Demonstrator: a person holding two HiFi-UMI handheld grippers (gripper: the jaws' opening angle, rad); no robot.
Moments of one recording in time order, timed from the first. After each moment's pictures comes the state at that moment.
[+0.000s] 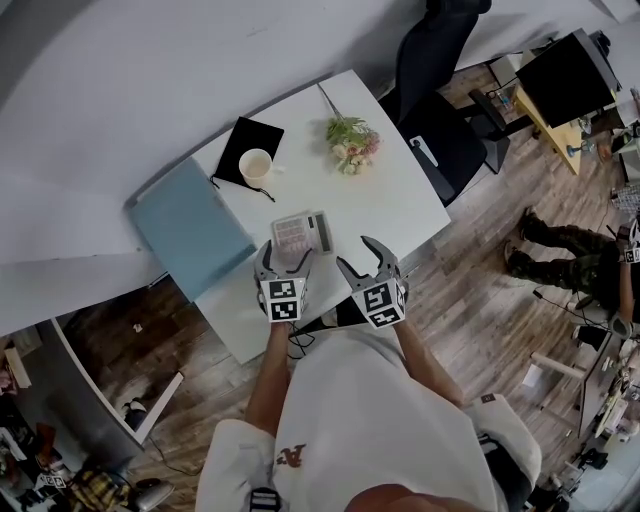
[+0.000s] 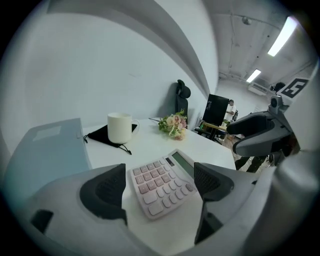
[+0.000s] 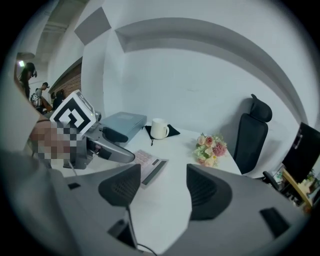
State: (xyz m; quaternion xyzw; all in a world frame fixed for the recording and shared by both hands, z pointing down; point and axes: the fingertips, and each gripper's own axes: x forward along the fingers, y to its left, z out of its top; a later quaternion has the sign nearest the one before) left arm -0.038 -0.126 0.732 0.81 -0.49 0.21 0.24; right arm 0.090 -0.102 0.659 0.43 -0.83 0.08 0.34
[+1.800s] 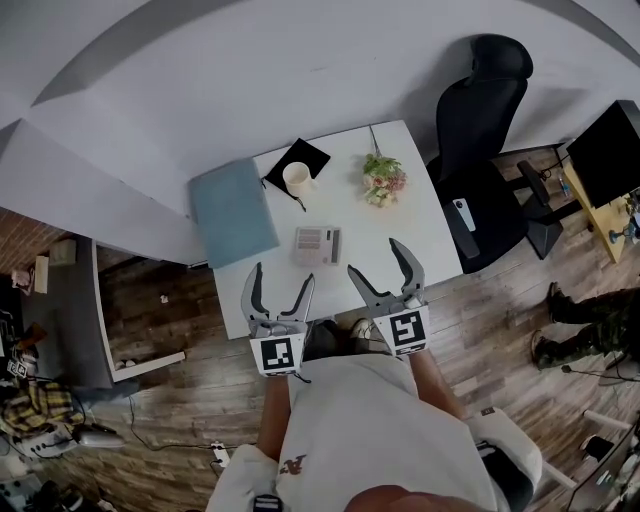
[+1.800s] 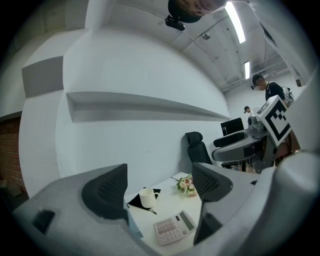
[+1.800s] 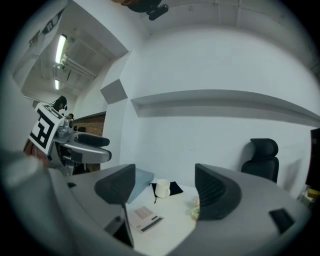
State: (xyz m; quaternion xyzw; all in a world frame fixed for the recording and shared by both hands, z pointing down) left arm -0.019 -0.034 0.460 0.74 -0.67 0.08 -0.04; right arm 0.126 -0.086 0.460 0.37 -0.92 -0.02 0.08
